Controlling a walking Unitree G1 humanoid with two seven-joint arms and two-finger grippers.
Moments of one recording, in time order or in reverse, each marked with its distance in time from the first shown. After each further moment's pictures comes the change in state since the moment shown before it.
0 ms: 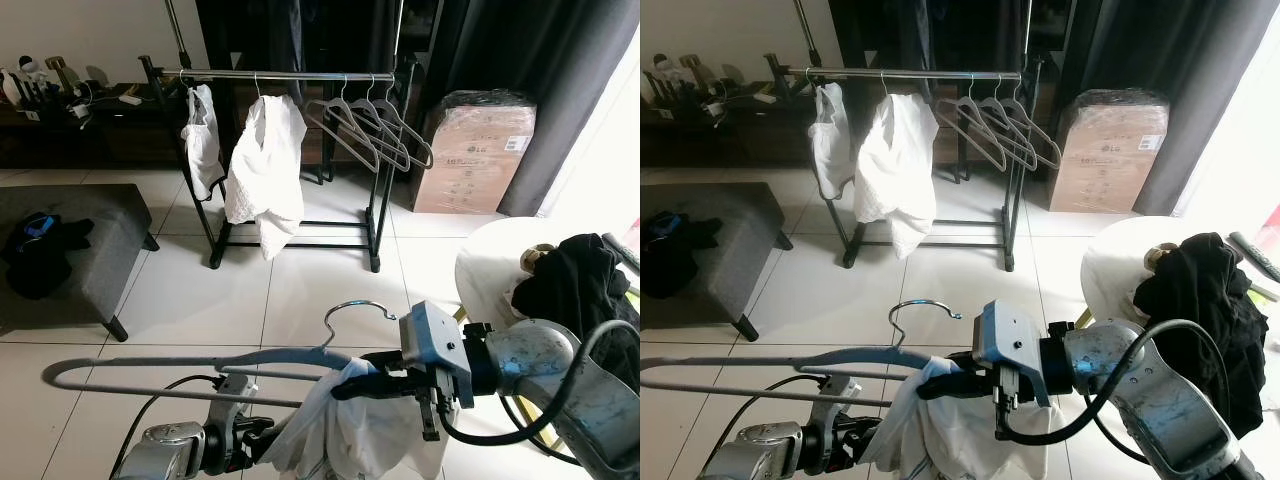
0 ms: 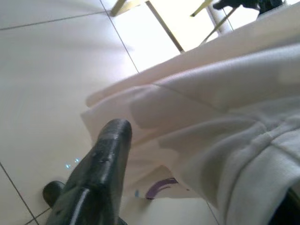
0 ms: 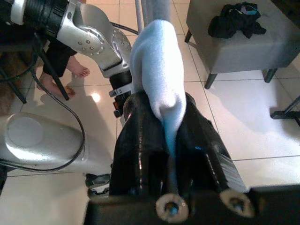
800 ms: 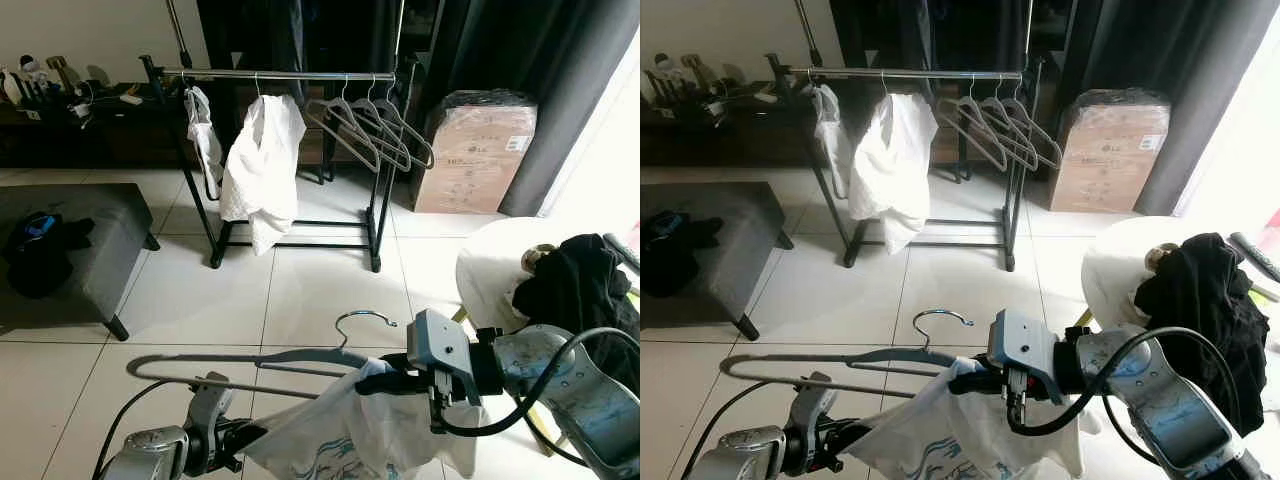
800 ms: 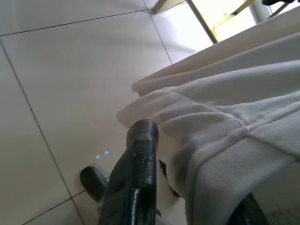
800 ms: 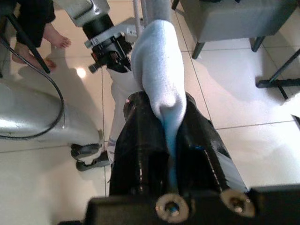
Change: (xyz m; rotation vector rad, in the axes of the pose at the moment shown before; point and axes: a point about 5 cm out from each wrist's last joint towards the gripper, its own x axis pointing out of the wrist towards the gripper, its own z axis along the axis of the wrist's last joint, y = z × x) left arm -0.014 0.017 -0.009 0.013 0.014 0.178; right arm -0.011 -0.009 -0.026 0.001 0.134 -0.077
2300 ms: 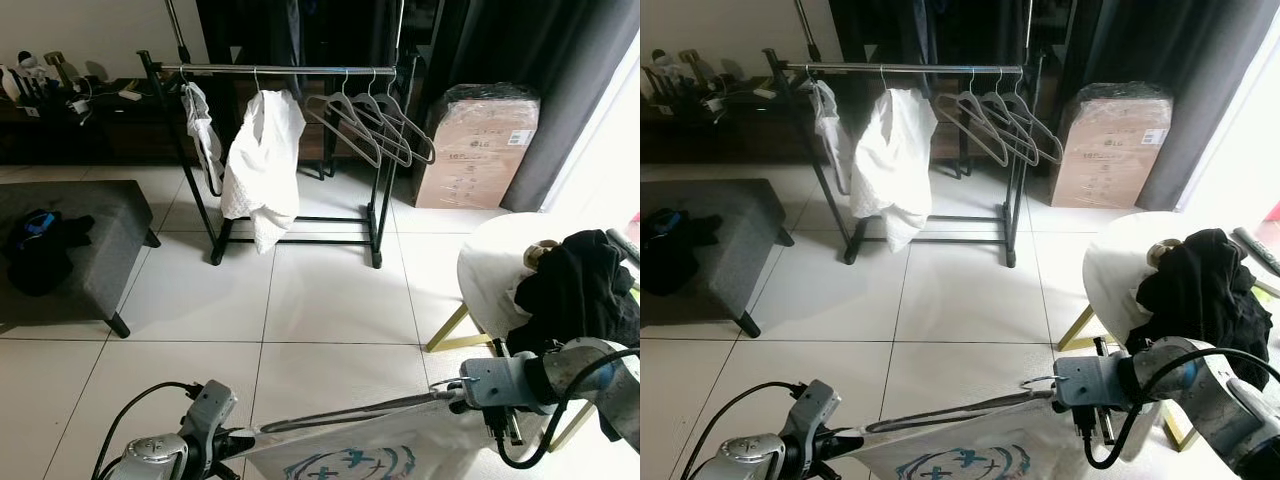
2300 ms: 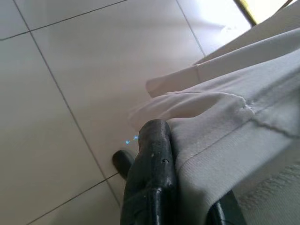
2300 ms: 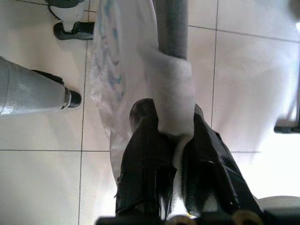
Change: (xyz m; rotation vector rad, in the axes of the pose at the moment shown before) left arm -0.004 0.003 -0.010 0.117 0.071 0.103; right arm -0.052 -0.019 -0.087 -0.224 0.549 0.011
